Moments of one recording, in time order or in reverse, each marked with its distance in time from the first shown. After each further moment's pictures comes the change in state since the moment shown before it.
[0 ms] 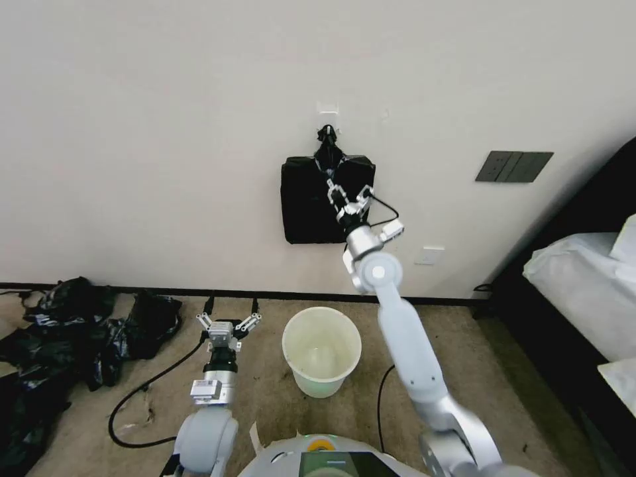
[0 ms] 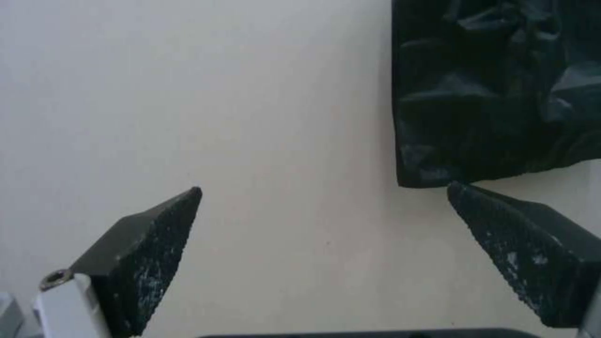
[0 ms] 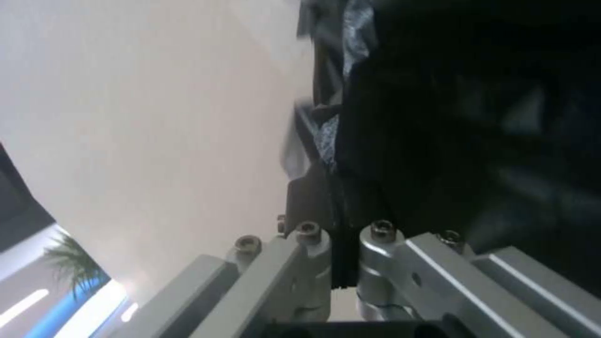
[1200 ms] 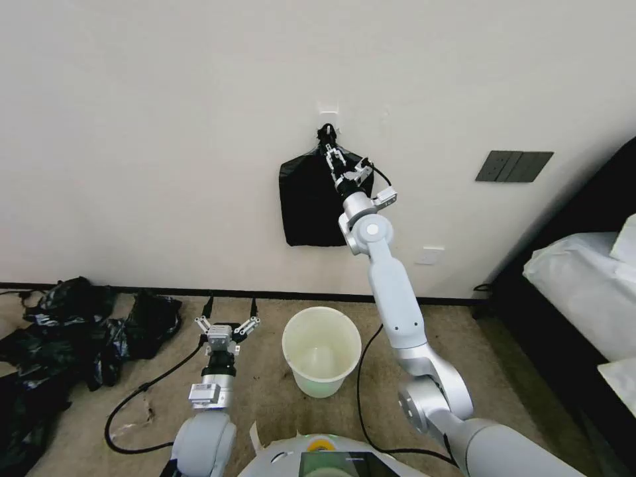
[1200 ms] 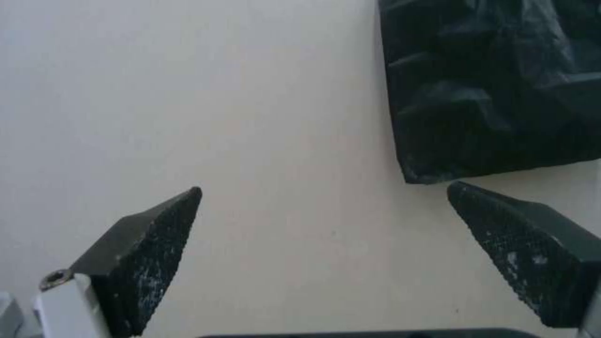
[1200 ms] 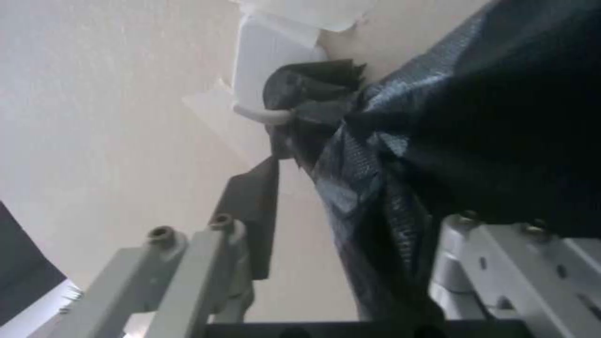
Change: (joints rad) left arm 0.024 -0.002 -0.016 -0.001 0.007 -0.006 0.004; right arm 0.307 0.095 0.073 -0.319 0.126 -0.009 -0.003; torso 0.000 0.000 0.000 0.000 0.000
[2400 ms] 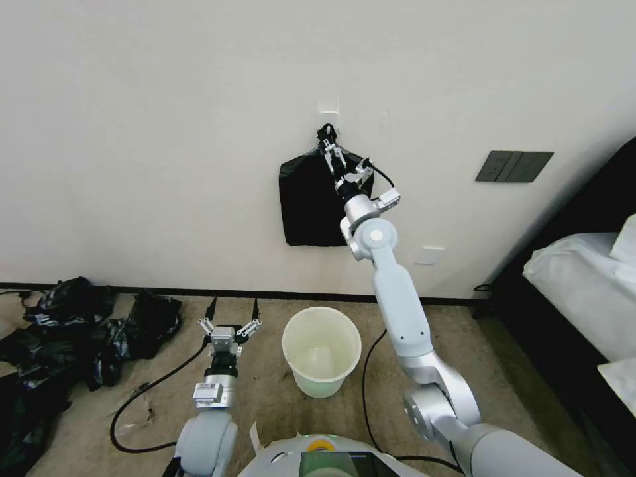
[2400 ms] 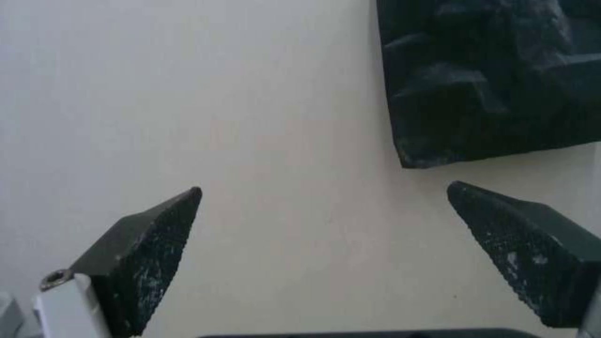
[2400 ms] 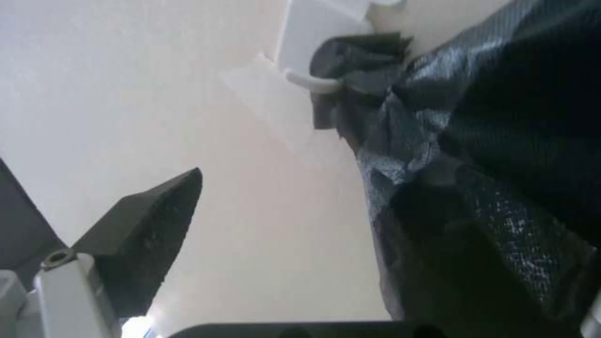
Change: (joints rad) left arm -0.009 -0.003 0.005 0.033 0.006 -0.004 0.003; right arm -0.028 -0.025 -0.029 0.067 0.005 -0.011 0.012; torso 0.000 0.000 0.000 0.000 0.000
